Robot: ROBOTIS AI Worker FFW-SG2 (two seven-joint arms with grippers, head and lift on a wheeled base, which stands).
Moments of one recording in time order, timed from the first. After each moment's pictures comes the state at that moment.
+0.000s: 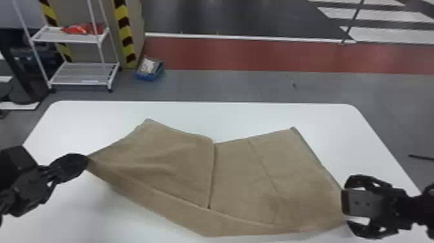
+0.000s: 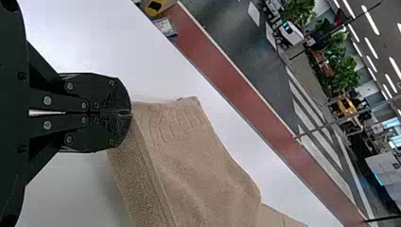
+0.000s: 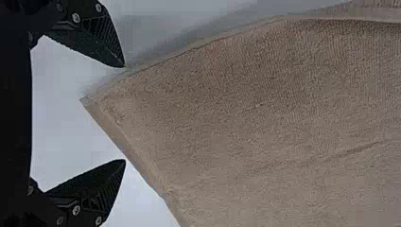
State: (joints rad) left arm 0.25 0.11 0.37 -1.98 -0.55 0.12 -0.97; right arm 0.27 -0.23 -0.35 -1.92 1.17 -0.12 1.26
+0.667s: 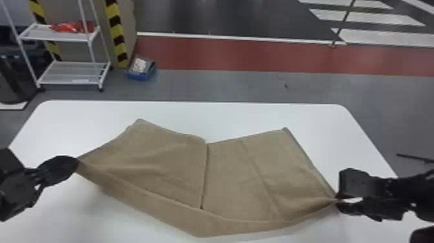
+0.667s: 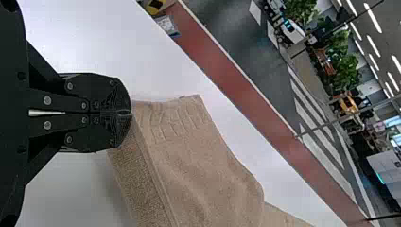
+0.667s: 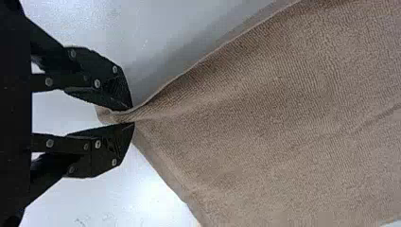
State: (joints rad) left arm 0.25 0.11 0.37 -1.97 -0.55 0.11 -0.97; right arm 0.19 -0.27 -0.34 -1.86 1.09 0.03 1.36
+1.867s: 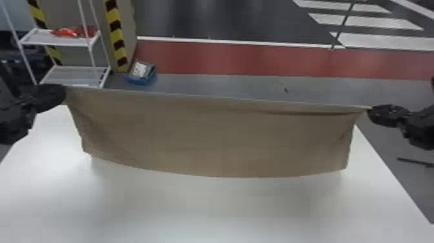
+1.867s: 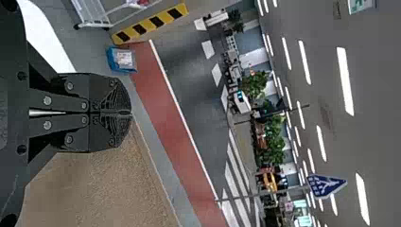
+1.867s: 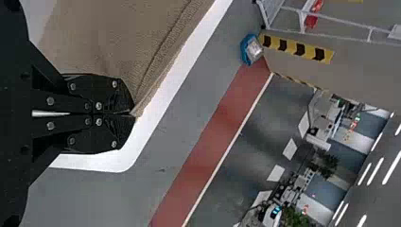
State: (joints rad) left arm -0.12 0.07 0.37 -1.91 -0.34 0.41 -0.83; right arm -0.12 -0.25 -0.43 -2.01 0.63 0.69 1.07
